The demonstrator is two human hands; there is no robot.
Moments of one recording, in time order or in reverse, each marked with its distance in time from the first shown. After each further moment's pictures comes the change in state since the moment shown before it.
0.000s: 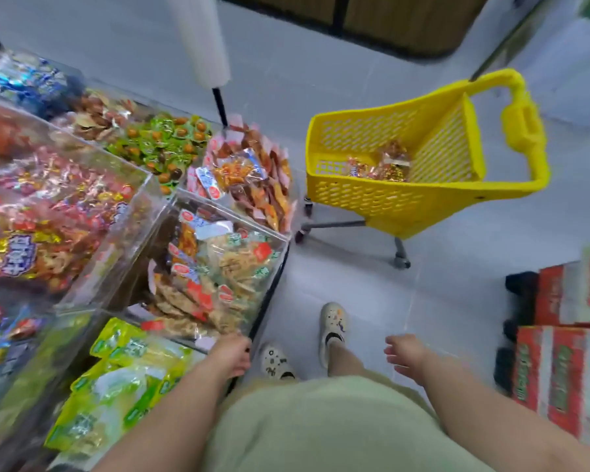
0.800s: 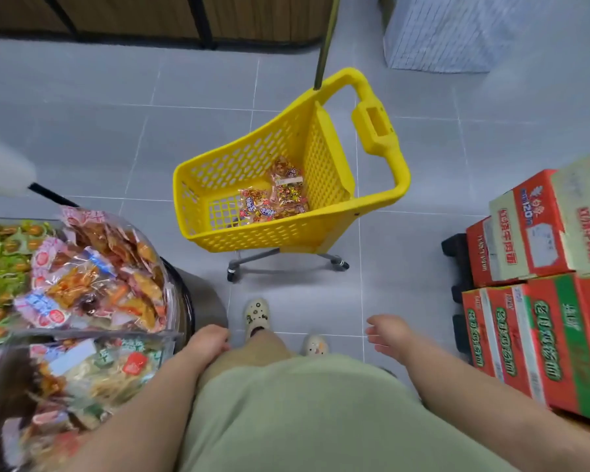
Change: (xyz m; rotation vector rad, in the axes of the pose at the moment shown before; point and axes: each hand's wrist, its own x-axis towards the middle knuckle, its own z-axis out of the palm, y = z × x) left_hand 0.012 0.213 0.157 0.568 -0.012 0.210; right_hand 0.090 -0.057 -0.182 0.308 0.001 0.071
